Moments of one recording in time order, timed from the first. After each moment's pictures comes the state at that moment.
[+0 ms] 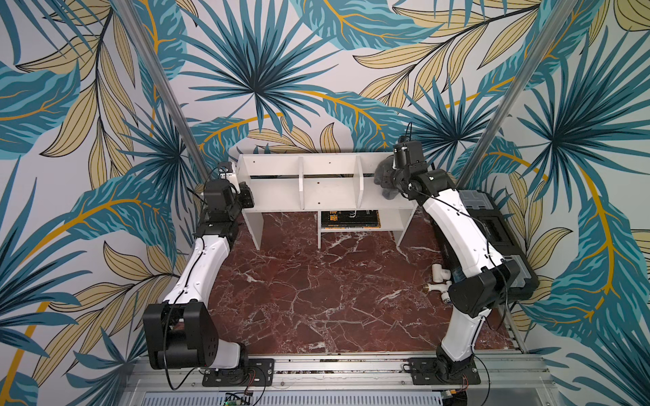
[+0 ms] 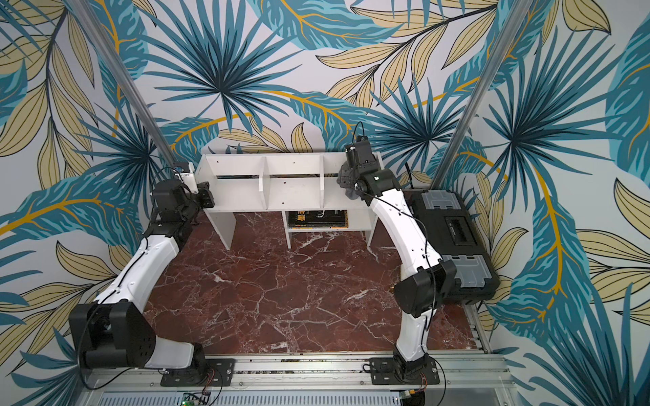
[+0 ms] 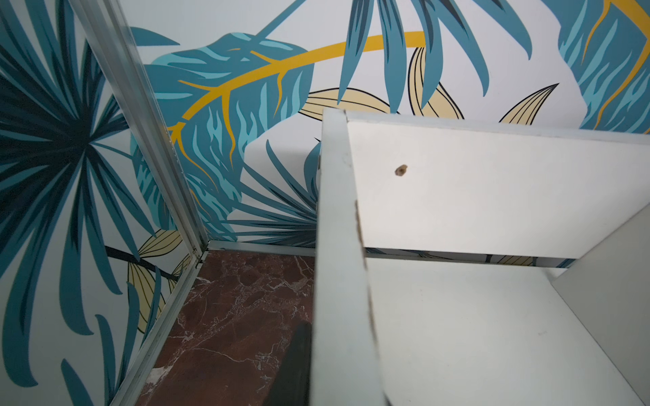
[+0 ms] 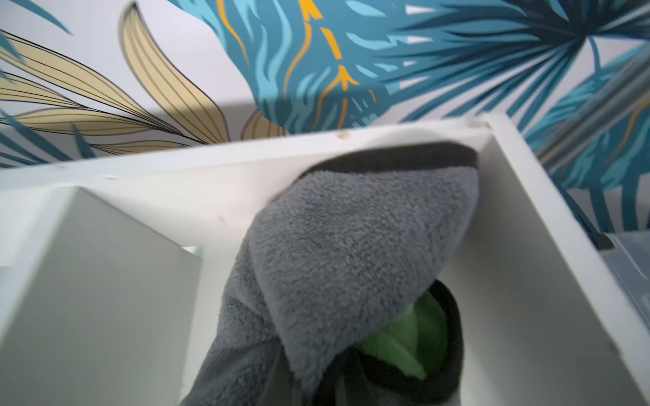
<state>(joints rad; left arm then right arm) 0.05 1.43 1.20 0.00 0.03 -0.11 0.38 1.89 2.18 -0.84 0.34 0.28</state>
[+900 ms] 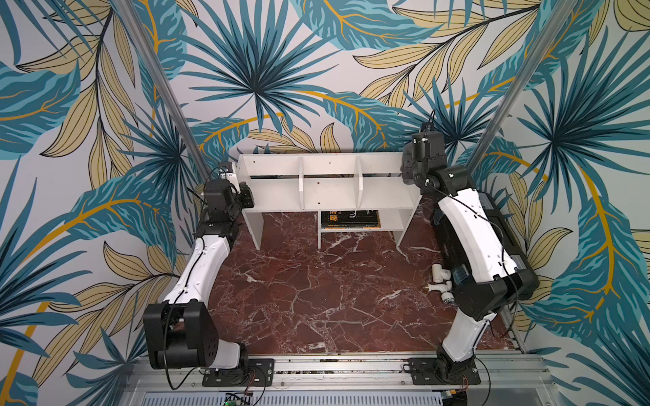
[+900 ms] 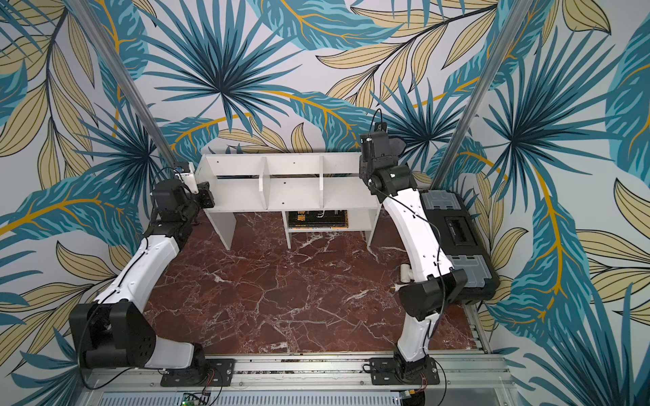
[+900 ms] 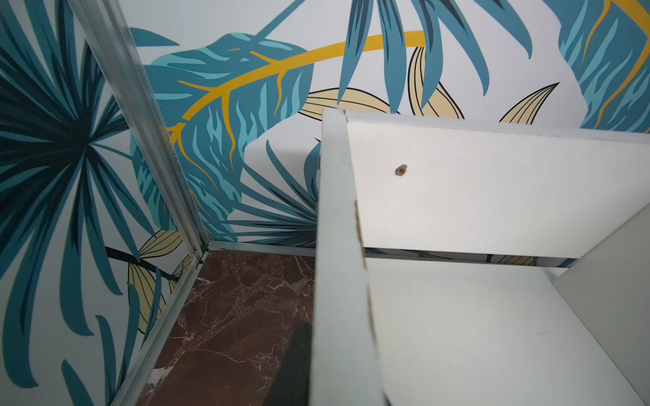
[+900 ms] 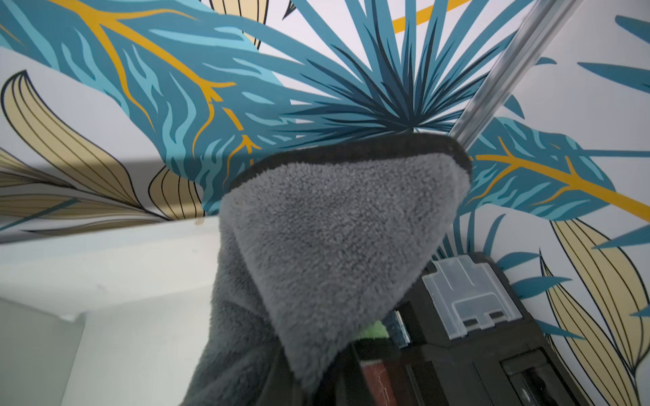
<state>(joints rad) 0.05 1.43 1.20 0.00 0.03 -0.11 0.31 1.78 2.14 -0.88 0.59 0.15</state>
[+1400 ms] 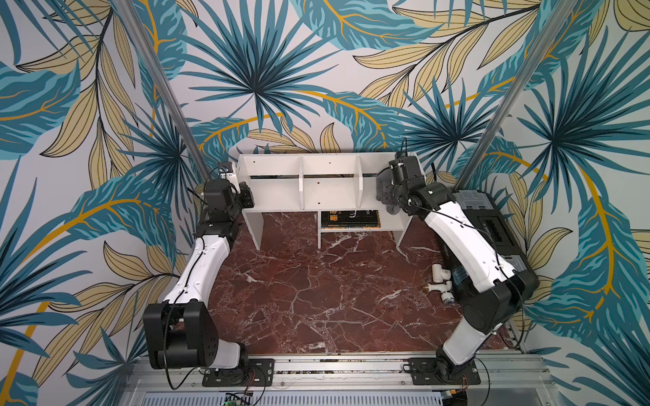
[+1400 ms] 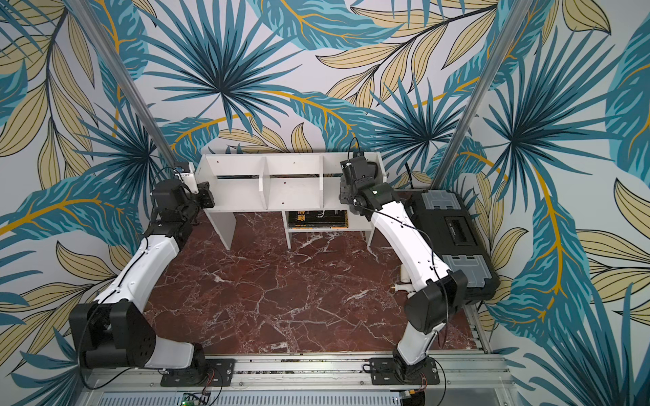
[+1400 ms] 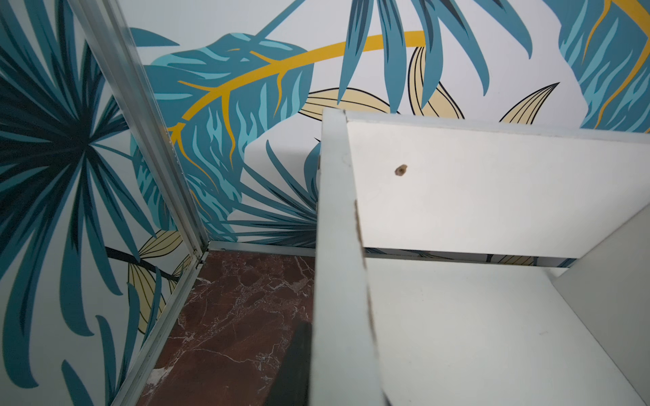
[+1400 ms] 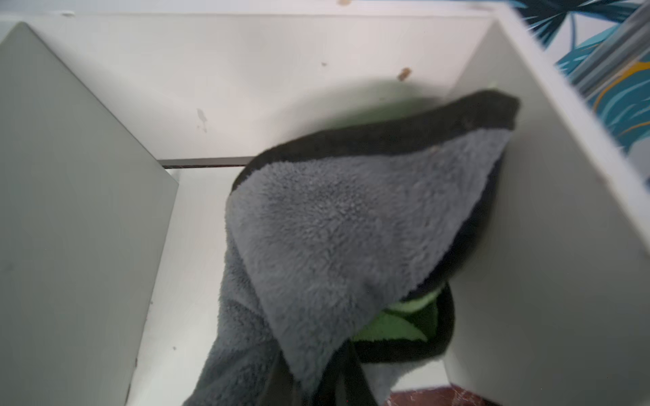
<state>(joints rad) 0.05 1.43 1.20 0.00 0.03 -0.11 0.41 1.78 1.93 -0.83 0.39 0.27</state>
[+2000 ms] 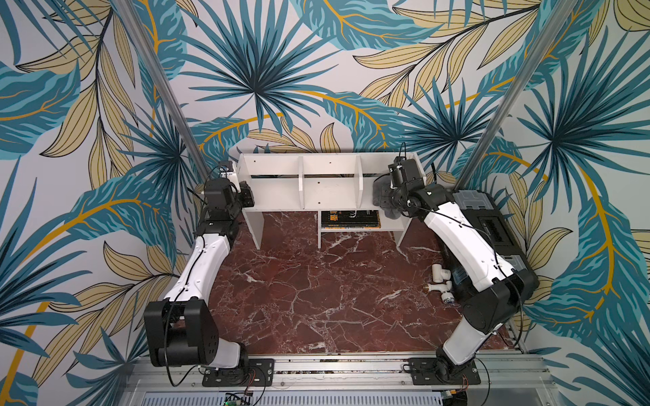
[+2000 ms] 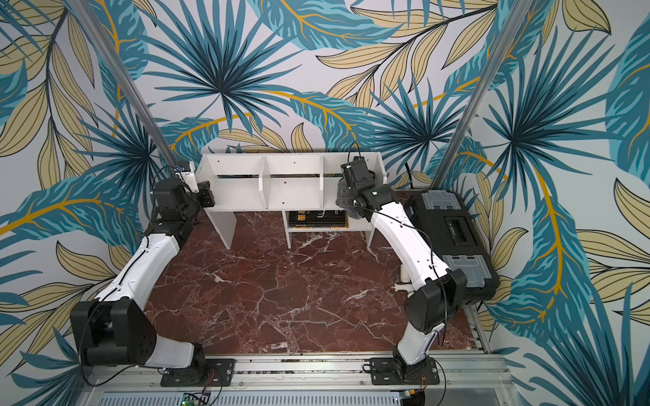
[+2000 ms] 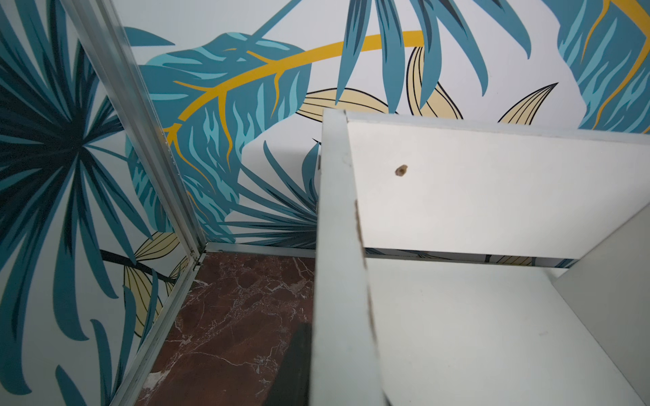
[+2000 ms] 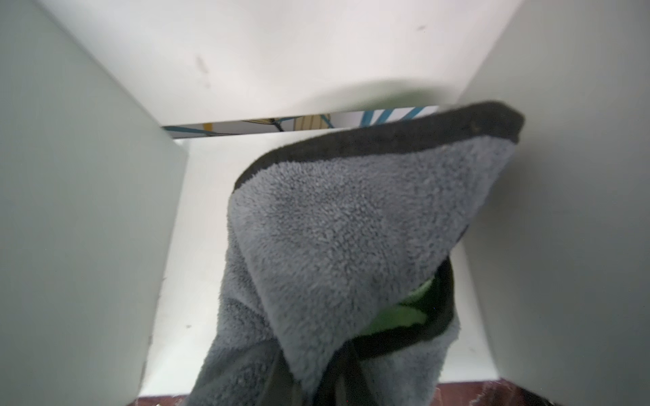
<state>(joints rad) 0.05 1.45 1.21 0.00 0.04 -0.11 0.38 1.74 1.88 -0.89 0.37 0.33</state>
